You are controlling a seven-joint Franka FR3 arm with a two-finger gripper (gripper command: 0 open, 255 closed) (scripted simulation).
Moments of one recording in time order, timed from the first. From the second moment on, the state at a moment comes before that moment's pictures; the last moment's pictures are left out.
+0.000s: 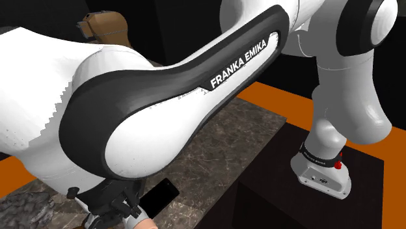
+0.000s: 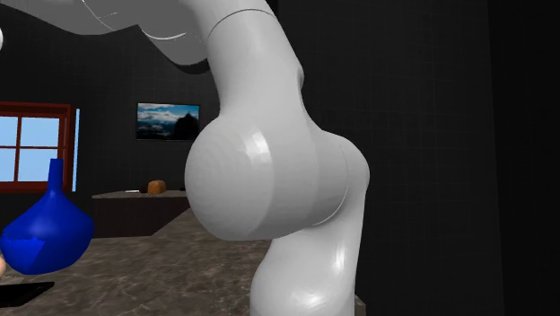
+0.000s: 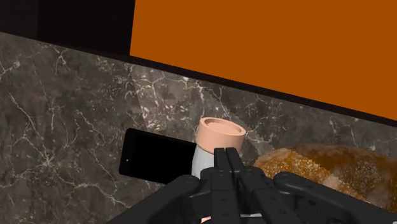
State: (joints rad) arm 0.70 0.46 0.57 -1.41 -0.22 1.75 1.08
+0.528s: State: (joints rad) arm 0.69 0.57 0.53 -1.37 -0.24 1.81 1.08
